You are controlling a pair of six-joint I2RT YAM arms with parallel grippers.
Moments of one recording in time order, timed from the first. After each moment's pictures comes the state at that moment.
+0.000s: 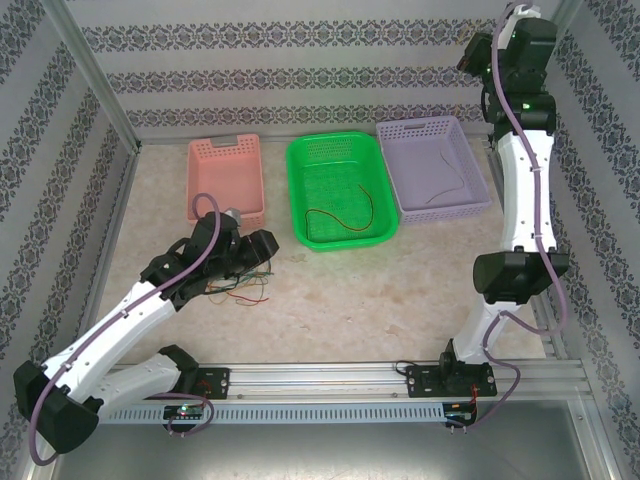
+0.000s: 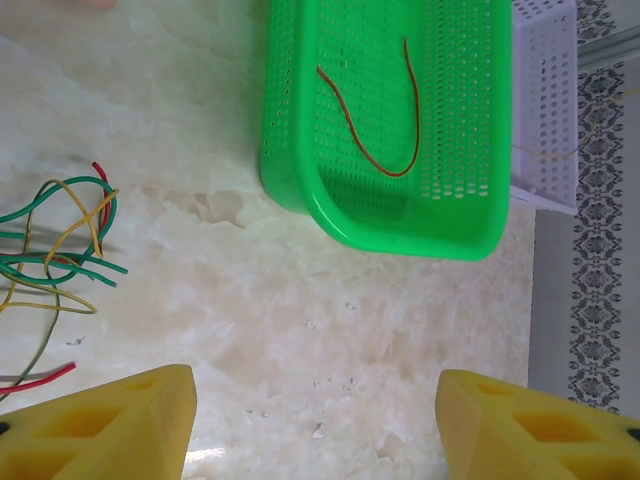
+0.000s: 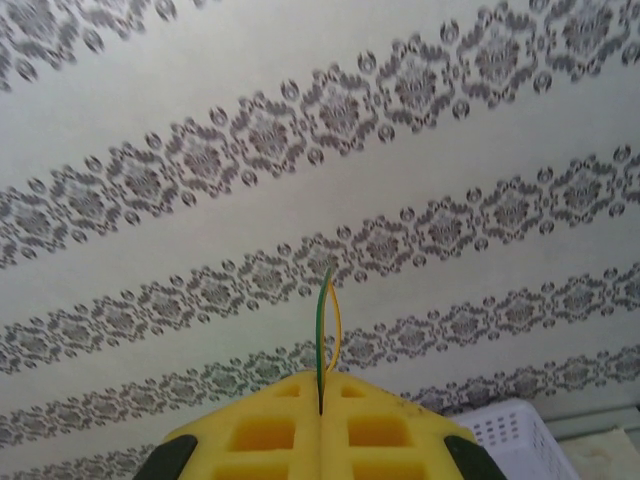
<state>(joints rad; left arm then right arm) -0.56 0.98 0.89 -0.61 0.08 -1.00 -0.08 1.87 2.30 -0.58 -0.12 0.33</state>
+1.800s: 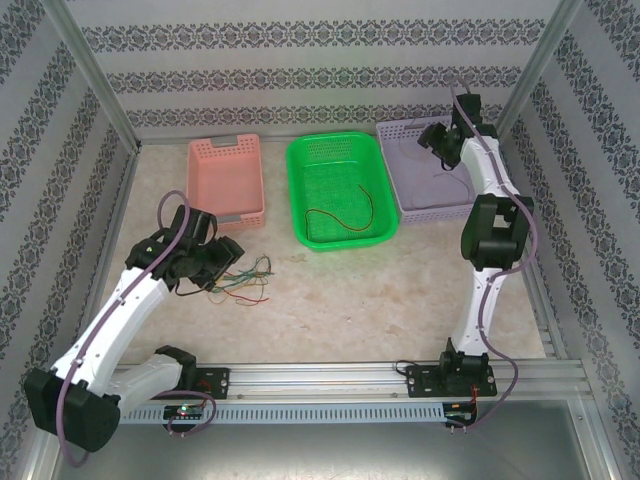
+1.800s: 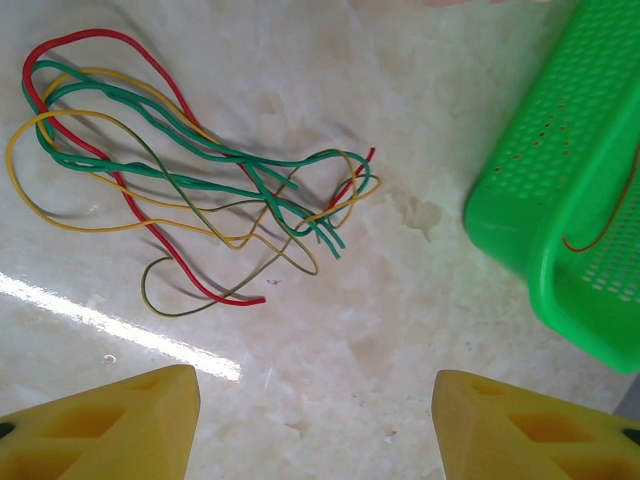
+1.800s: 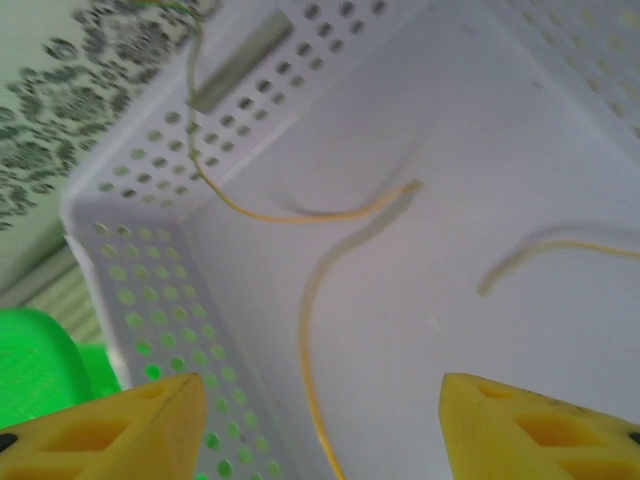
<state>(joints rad) -0.29 1.01 0.95 -0.99 0.15 -1.11 -0.10 2.25 2.10 -0.72 -0.18 0.56</state>
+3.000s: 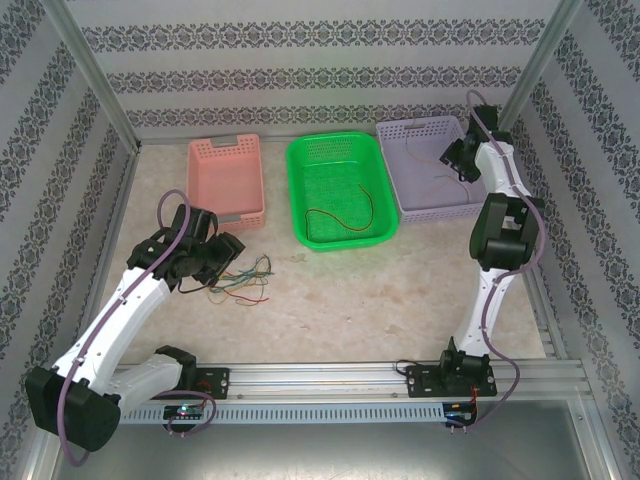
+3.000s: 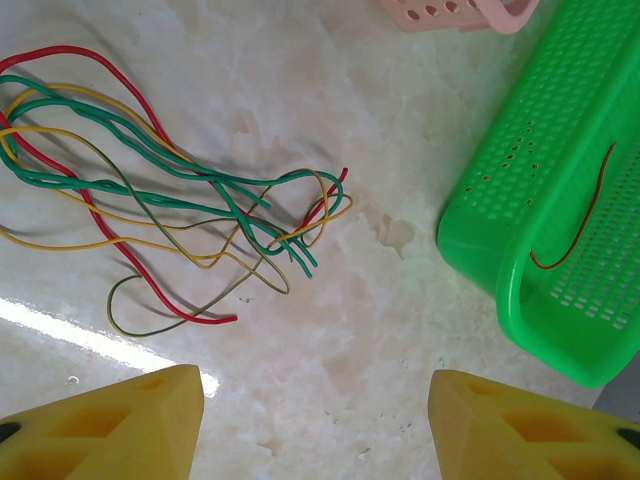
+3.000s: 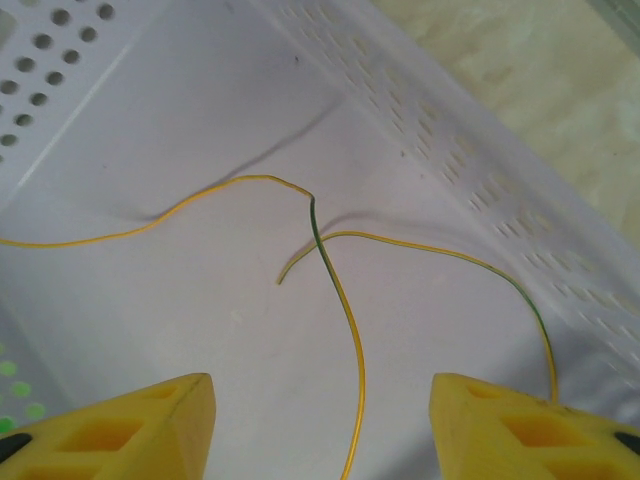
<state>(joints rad) -0.29 1.03 0.94 -0.92 0.14 -1.14 -0.18 2.23 1.99 -0.80 -0.04 0.53</state>
